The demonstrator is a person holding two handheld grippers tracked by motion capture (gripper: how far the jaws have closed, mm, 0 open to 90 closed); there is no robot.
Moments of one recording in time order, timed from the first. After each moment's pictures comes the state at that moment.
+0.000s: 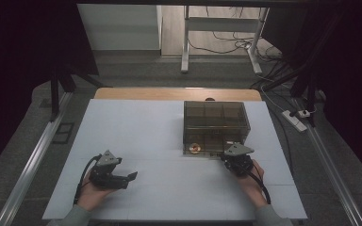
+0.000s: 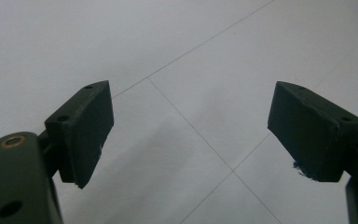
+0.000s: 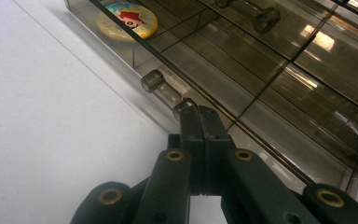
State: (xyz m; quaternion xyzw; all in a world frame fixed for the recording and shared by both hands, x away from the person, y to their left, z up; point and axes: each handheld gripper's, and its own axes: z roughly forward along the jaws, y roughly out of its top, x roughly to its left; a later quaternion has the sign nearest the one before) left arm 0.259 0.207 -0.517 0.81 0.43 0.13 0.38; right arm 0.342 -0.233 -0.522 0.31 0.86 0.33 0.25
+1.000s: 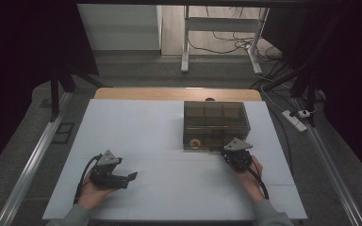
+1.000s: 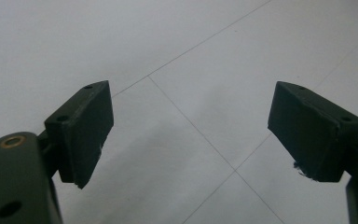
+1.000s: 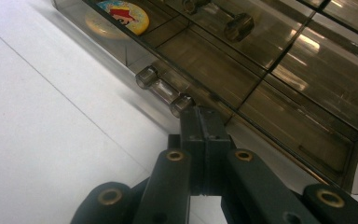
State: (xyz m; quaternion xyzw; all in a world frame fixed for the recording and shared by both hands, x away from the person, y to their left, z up) left arm 0.261 0.207 -0.519 0.81 0.43 0.12 0.38; right arm 0.360 -0.233 -0.526 0.32 0.85 0.33 0.26
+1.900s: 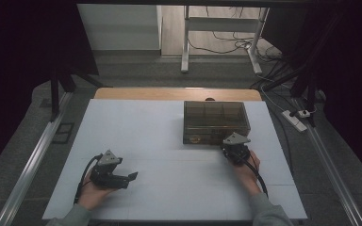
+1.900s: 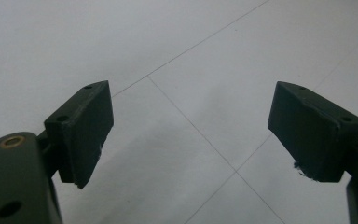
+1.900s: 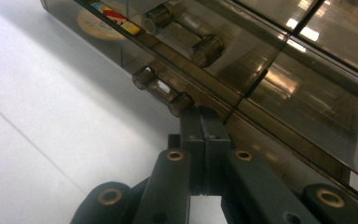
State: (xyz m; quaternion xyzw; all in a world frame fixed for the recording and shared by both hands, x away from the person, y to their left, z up) left arm 0.262 0.206 -0.520 0.81 0.43 0.12 0.37; right arm 0.381 -0.229 -0.529 0.34 0.84 0.34 0.27
